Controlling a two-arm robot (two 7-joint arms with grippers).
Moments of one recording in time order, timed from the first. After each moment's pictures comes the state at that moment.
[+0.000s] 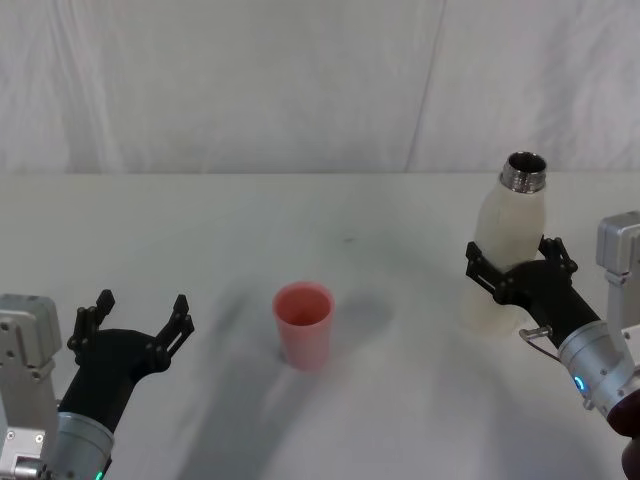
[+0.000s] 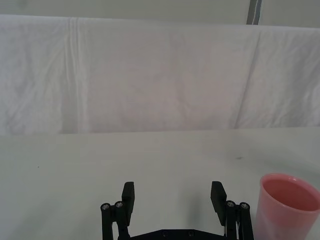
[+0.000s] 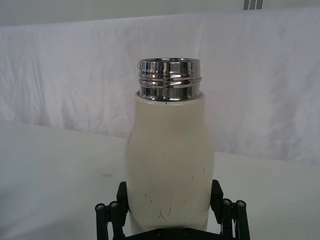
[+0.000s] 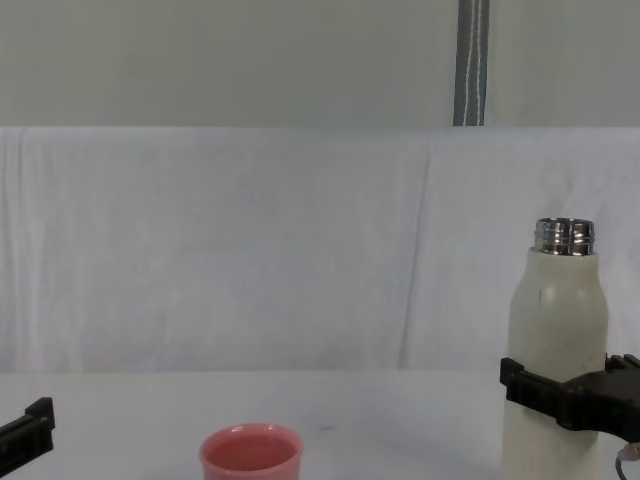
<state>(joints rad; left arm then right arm) 0.27 0.24 0.04 -1.85 -0.25 -0.02 -0.02 0.16 0.16 -0.19 -1.41 0.19 -0.08 0.22</state>
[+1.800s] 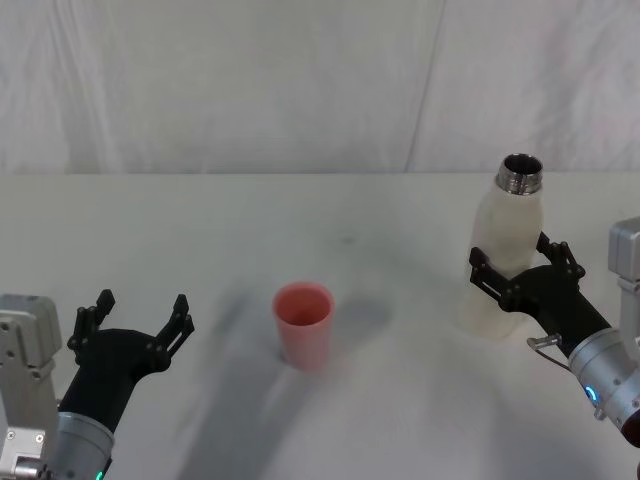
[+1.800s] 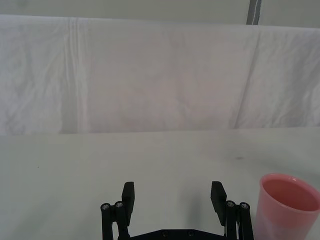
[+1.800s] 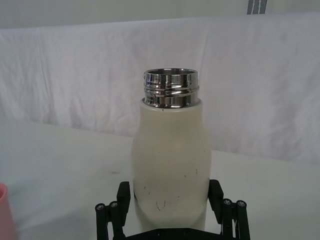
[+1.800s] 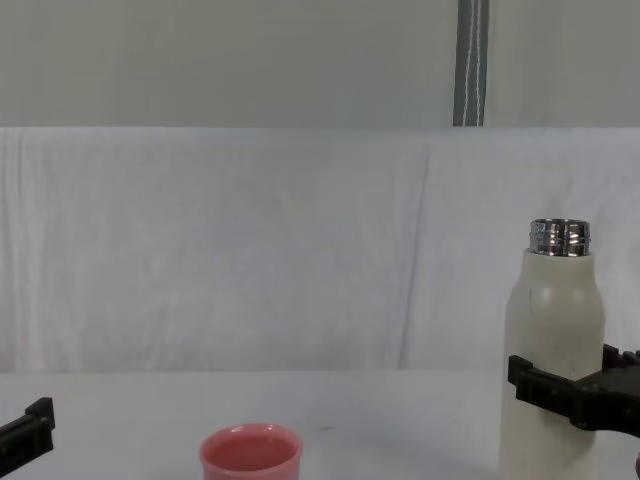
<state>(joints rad) 0.27 0.24 0.04 -1.85 -0.25 -0.02 -0.02 0.10 0.18 -0.19 -1.51 0.21 -0.04 0.22</state>
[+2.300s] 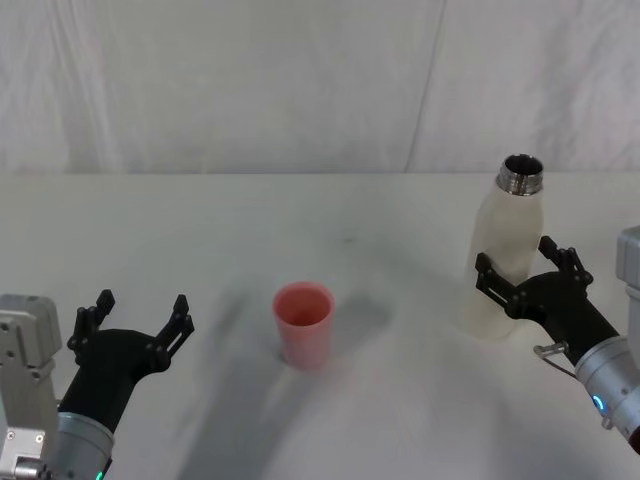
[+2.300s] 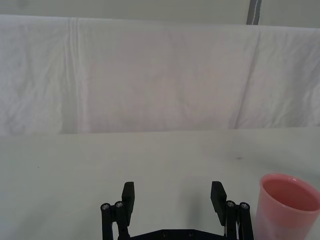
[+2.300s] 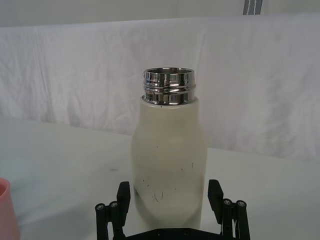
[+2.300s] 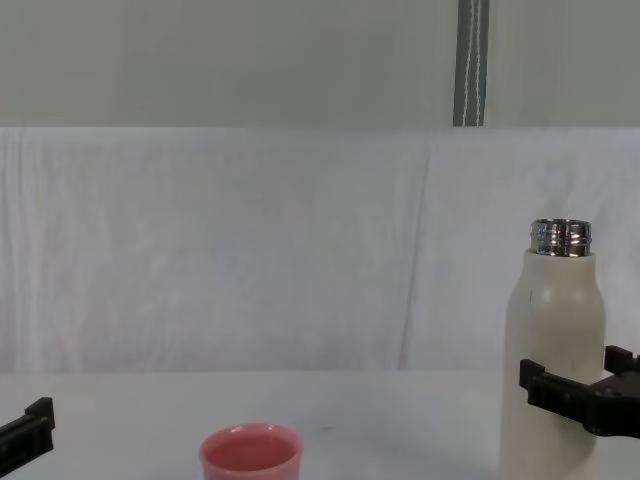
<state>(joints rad) 0.27 0.24 0.04 -1.85 -0.25 -0.02 -0.02 0.06 0.19 -0.18 -1.56 0.20 -0.03 0.21</state>
